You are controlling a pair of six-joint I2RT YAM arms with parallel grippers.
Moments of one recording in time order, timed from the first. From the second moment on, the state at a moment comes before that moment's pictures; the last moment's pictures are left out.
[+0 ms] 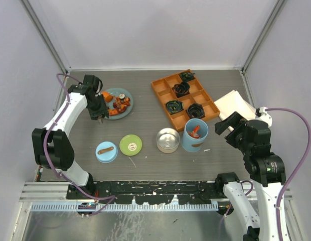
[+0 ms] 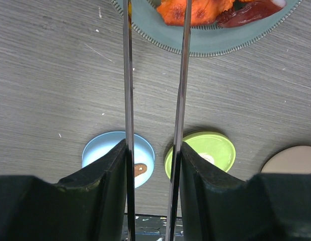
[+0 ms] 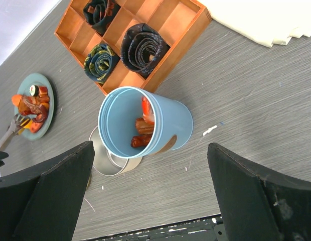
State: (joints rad) left arm -0.13 1.60 1.38 -0.99 -0.02 -0.49; right arm 0.09 0.58 1.07 -1.05 0.11 0.68
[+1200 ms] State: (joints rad) left arm -0.12 1.51 1.37 -0.98 -0.01 -0.48; right arm 0.09 0.58 1.06 -1.05 0.11 0.68
